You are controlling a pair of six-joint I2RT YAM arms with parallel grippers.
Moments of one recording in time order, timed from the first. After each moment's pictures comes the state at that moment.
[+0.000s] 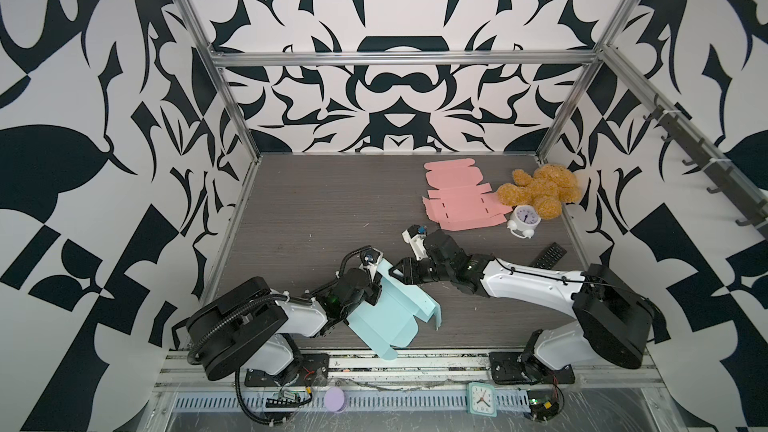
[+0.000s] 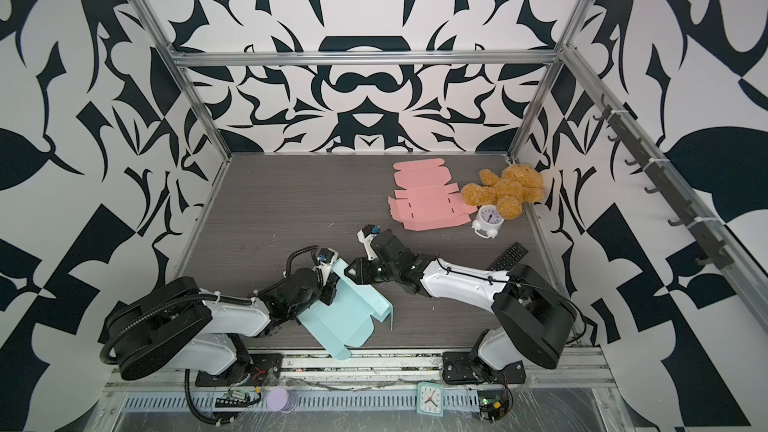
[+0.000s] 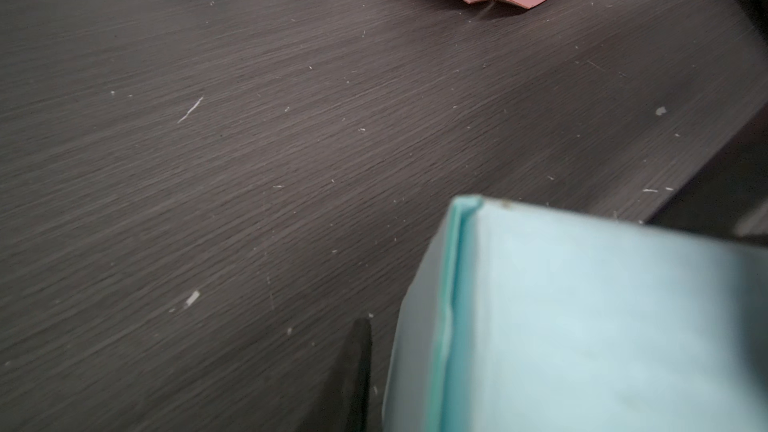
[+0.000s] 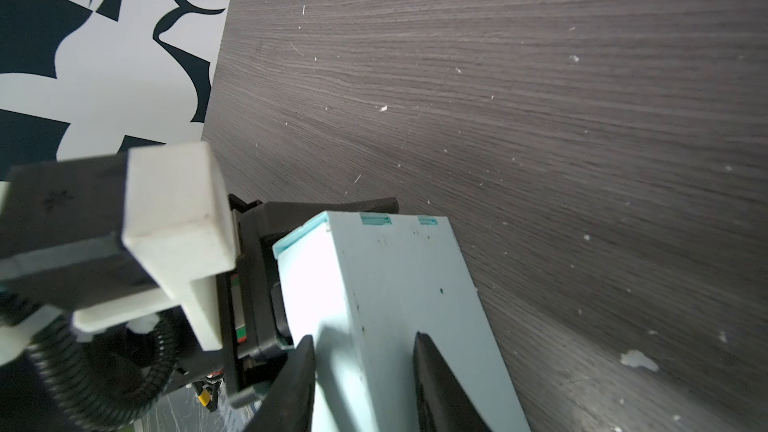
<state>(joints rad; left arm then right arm) -0.91 1.45 0.22 0.70 -0.23 -0.21 0.87 1.46 0.74 0.03 -0.32 0.77</state>
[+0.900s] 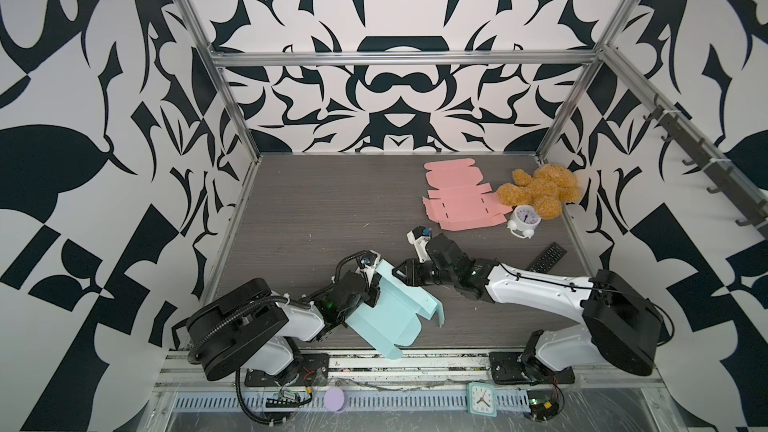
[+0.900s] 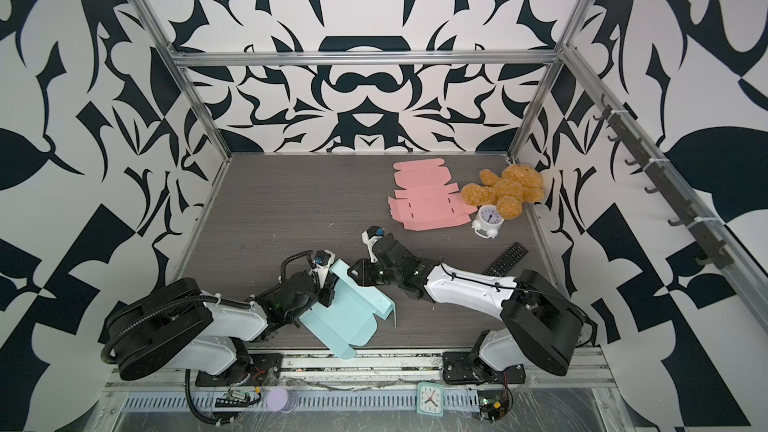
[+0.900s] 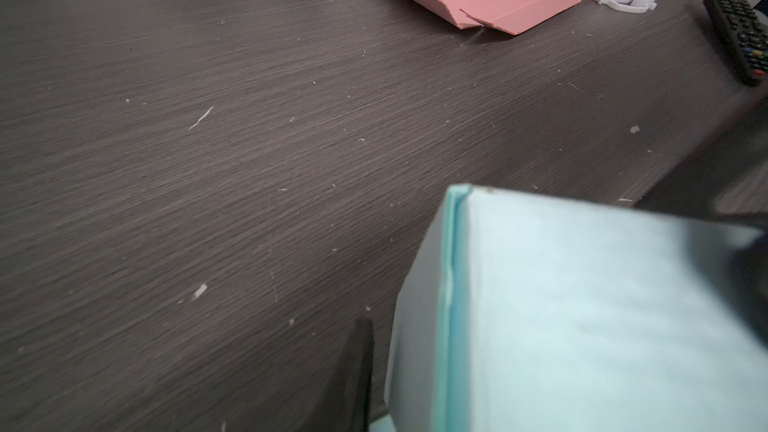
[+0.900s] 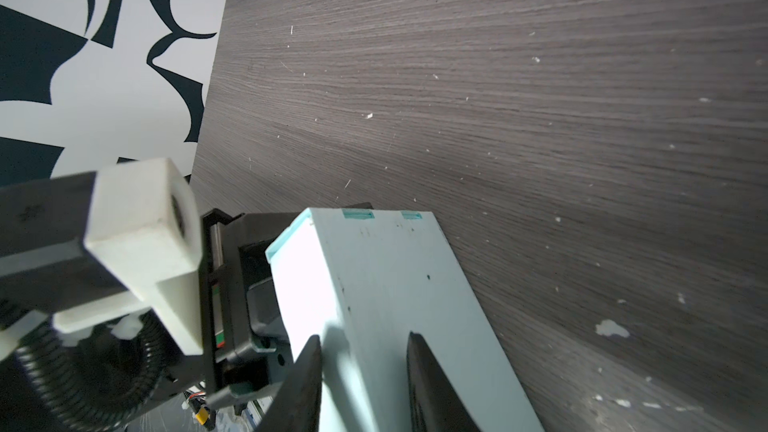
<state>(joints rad) -0.92 1.40 0.15 0.78 -0.24 -0.23 0.90 1.41 0.70 0.03 -0.23 0.82</state>
